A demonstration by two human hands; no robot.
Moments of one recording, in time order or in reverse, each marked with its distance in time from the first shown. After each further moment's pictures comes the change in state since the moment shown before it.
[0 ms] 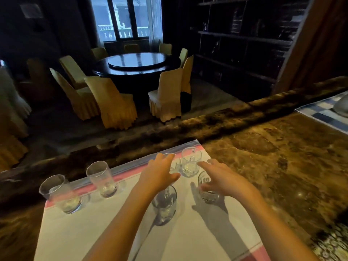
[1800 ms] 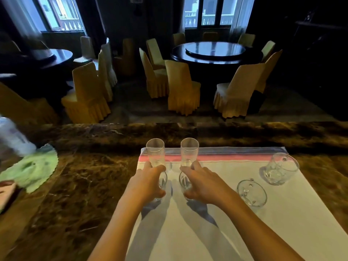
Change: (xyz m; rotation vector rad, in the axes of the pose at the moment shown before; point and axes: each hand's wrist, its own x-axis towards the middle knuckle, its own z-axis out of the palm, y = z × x) left_hand -0.167 -0.204 -0.033 -0.027 0.063 -0.445; right_hand 0.019 -0.251 0.087 -0.107 -0.136 -0.527
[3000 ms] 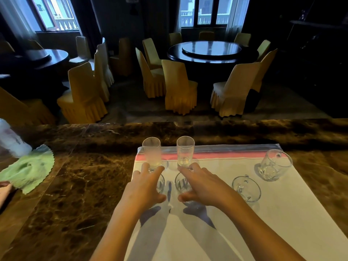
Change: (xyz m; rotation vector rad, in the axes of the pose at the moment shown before) left_hand -0.019 0.009 0.006 0.067 -0.010 -0.001; right_hand -0.019 -0.001 -0.006 0.050 -0.051 0.020
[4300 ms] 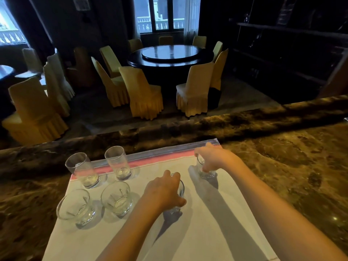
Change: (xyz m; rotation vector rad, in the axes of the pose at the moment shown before) left_hand 0.025 0.235 0.037 0.124 -0.188 0.306; right_hand -0.038 0.237 -0.078 -0.155 -0.063 0.341
